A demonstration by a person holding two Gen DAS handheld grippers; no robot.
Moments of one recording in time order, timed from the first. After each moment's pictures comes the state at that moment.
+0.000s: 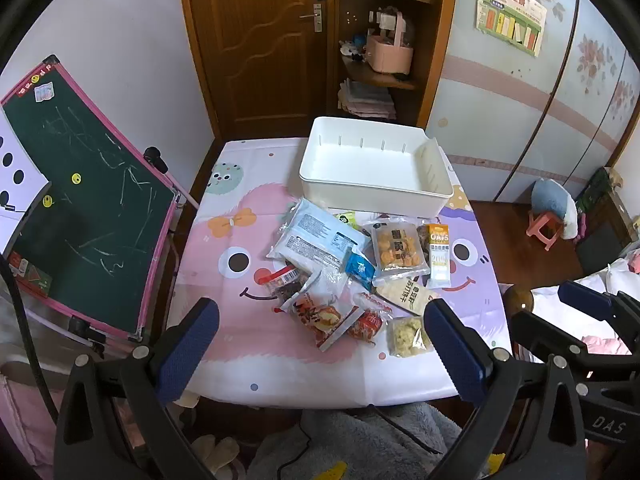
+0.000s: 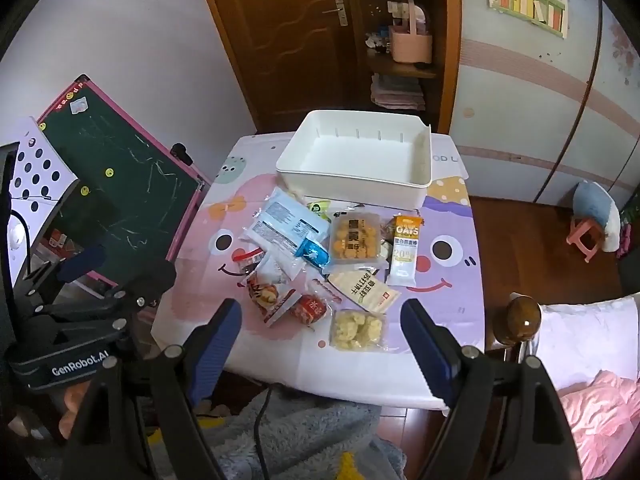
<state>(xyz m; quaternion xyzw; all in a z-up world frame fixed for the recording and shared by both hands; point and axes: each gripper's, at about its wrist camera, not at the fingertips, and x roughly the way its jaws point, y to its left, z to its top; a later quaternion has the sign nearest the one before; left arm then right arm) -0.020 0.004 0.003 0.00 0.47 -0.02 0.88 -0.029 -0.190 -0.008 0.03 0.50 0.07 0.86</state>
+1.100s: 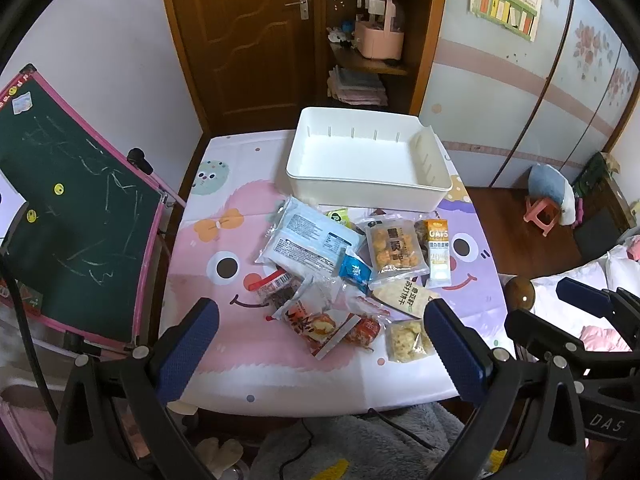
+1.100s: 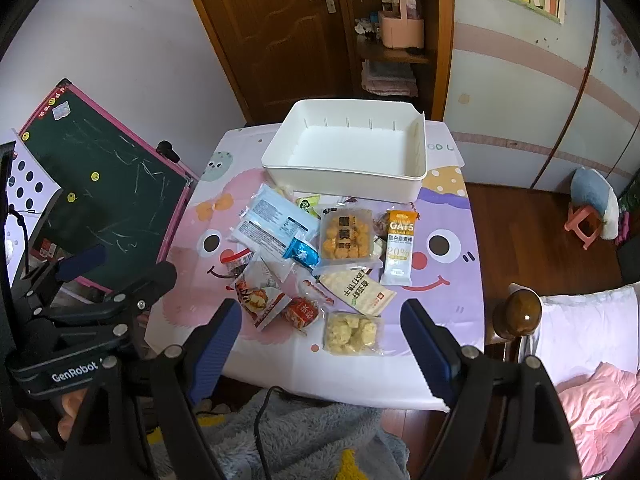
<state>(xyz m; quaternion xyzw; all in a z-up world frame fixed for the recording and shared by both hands) 0.013 -0.003 -0.007 0.02 0.49 -0.04 0.87 -0.009 -0.200 -0.020 0.04 0.52 0.05 0.85</state>
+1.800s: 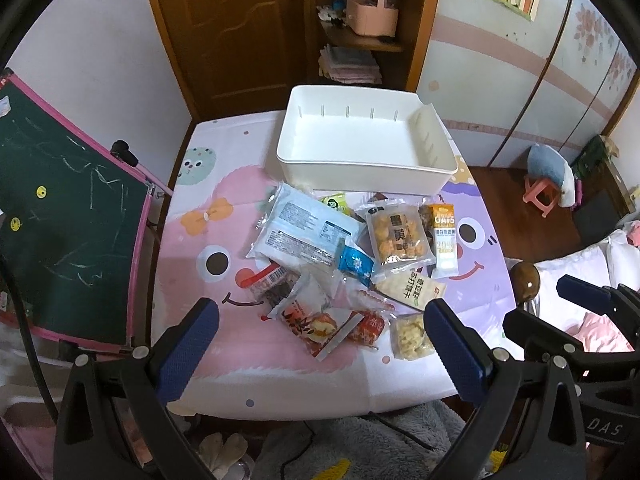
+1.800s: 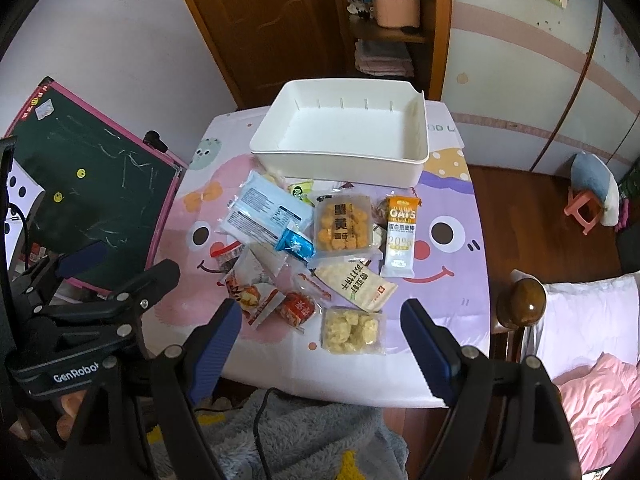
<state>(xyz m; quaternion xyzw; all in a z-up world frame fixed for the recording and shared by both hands) 0.045 -0.007 -0.038 0.03 0.52 -0.05 0.85 0.023 -0.195 -0.043 0.04 0.56 0.04 0.83</state>
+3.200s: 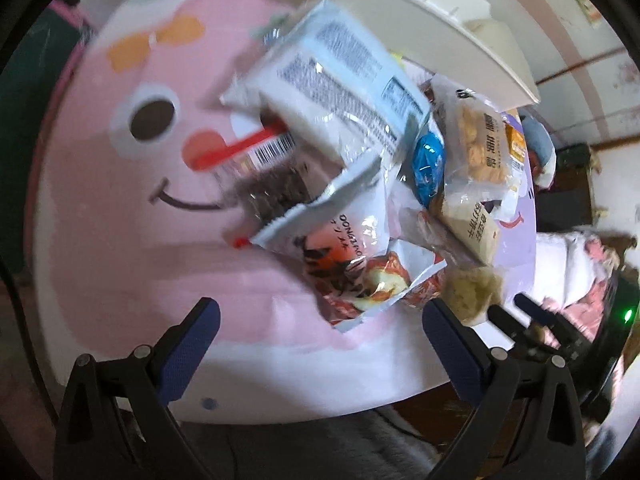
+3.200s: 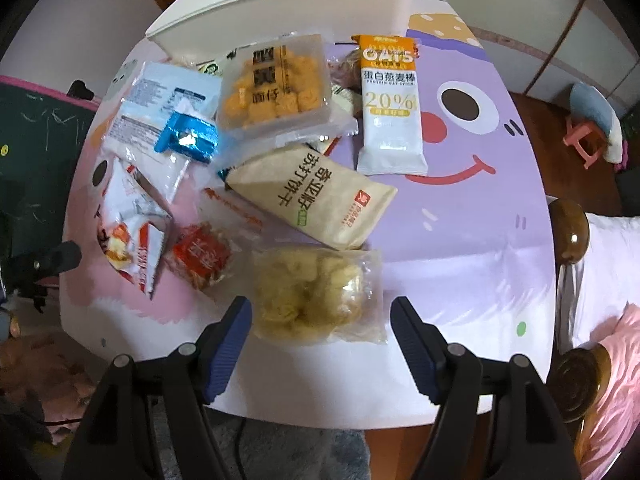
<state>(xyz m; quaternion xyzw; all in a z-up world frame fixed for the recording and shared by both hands) 0.098 0.068 -0.247 -0.12 0.69 -0.10 0.71 0.034 -0.219 -0.238 0.05 0.65 -0.01 0.75</state>
